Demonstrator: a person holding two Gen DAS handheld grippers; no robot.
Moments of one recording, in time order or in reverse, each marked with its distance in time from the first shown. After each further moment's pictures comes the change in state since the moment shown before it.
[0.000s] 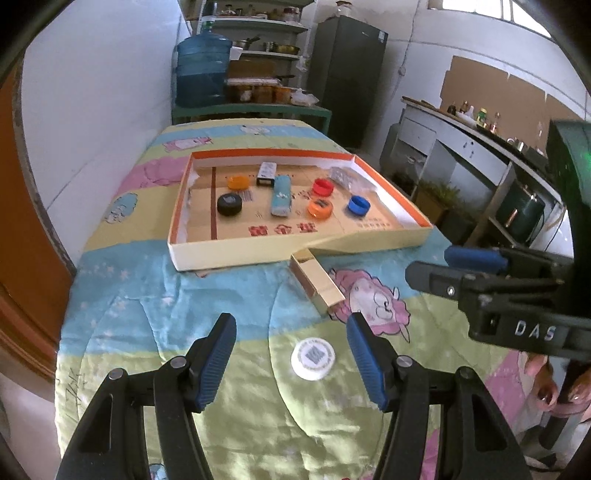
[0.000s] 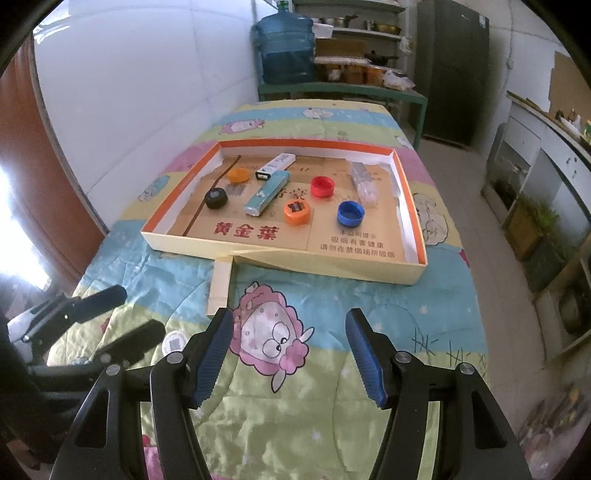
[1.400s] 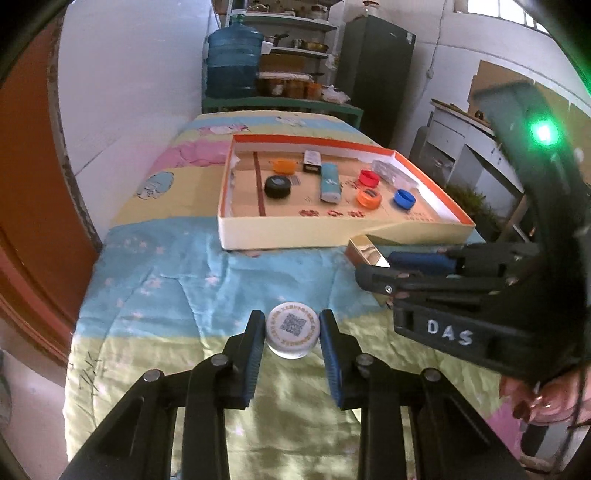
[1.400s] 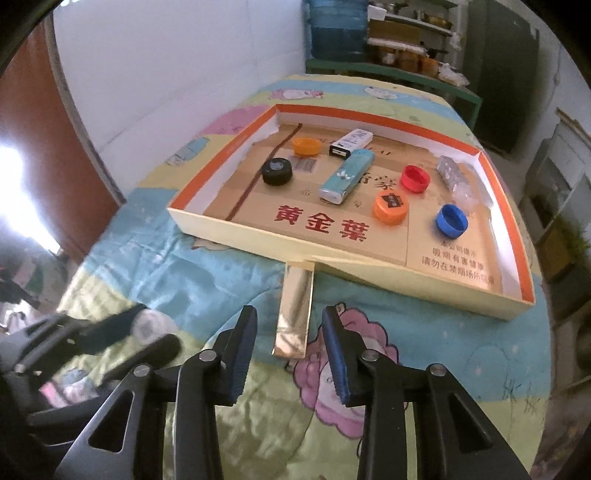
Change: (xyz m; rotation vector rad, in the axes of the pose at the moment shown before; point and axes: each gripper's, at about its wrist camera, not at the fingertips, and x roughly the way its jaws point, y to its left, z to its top) left arm 0.008 0.038 -0.011 -0.068 0.001 0.084; right arm 0.076 0.060 0.019 -0.128 0.086 0.074
